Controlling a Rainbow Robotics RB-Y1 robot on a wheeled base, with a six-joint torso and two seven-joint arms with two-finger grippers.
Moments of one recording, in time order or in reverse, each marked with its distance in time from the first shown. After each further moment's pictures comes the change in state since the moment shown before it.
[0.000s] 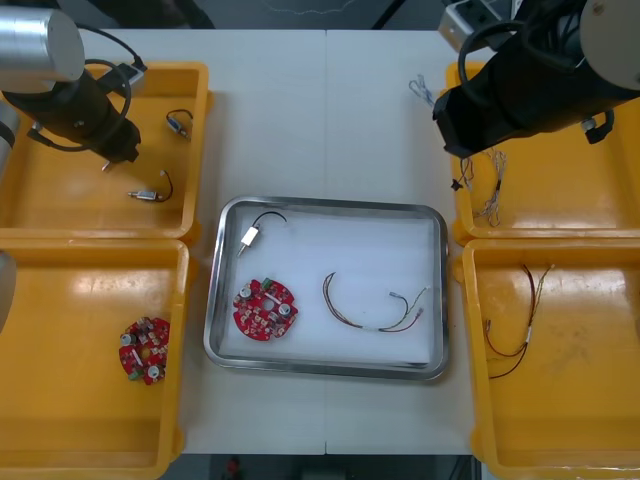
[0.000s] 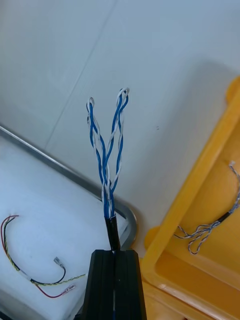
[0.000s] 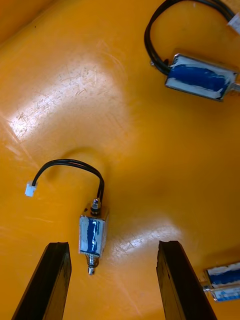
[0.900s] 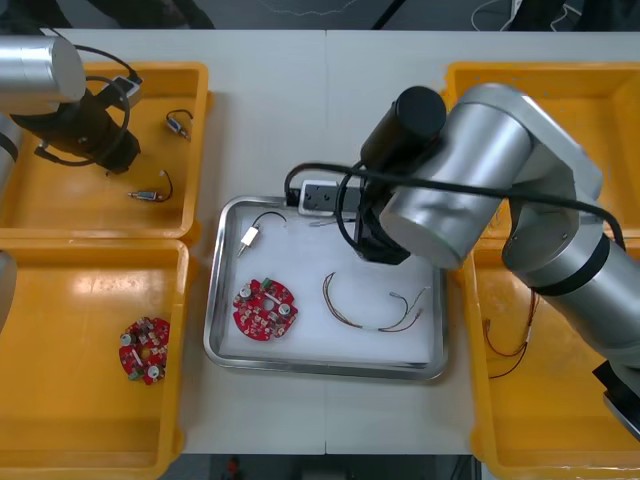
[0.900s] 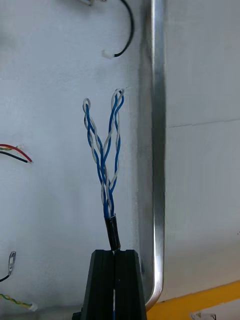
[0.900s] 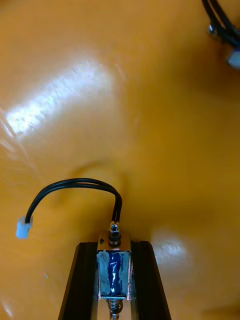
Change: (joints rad) right arm 0.094 0.065 0.495 0.009 0.275 -0.229 0.716; left arm -0.003 0.000 -0.006 0.125 0.022 -0.119 -0.001
